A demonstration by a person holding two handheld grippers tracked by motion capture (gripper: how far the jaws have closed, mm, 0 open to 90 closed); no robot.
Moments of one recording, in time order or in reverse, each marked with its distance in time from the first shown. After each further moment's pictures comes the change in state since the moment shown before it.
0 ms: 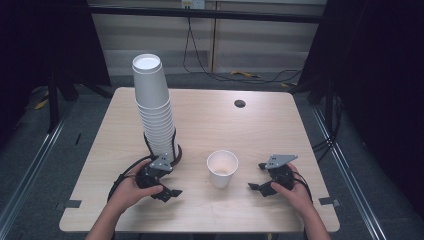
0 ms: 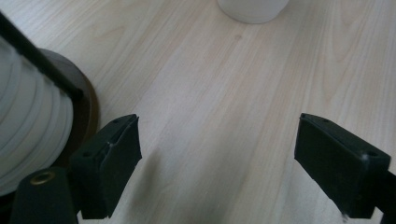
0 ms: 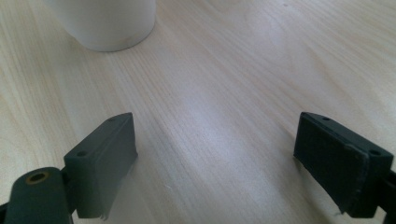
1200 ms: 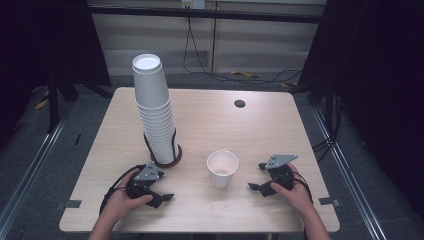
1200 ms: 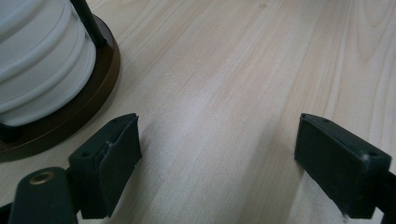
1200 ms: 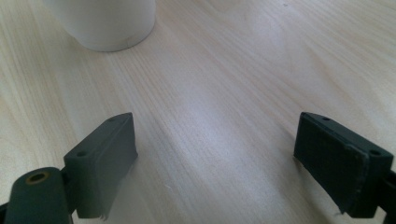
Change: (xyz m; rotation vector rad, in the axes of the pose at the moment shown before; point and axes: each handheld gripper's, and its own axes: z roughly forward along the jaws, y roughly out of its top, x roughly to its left) left arm 0.002 -0.047 0.004 -0.110 0.068 0.003; right arm 0.000 0.000 0.000 0.000 -0.001 0.001
